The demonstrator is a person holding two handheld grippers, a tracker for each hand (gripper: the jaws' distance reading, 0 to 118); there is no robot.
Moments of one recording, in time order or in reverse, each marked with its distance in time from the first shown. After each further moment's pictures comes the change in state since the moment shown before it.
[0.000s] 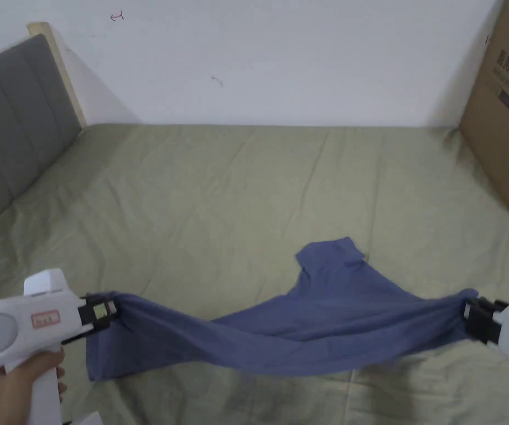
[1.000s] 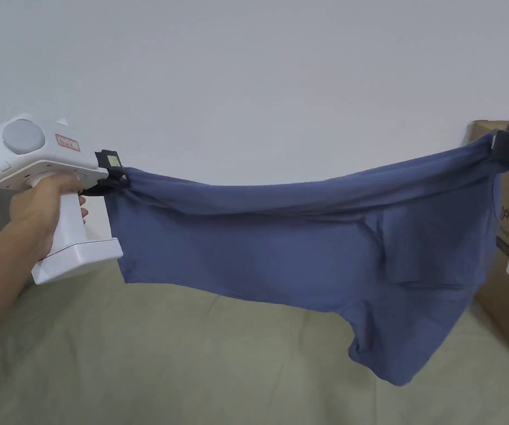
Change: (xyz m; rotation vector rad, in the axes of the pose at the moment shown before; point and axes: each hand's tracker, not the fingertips) left arm 0.099 0.419 -0.066 0.274 -0.142 -0.069; right arm -0.016 0.366 -0.059 0.495 -0.062 0.139
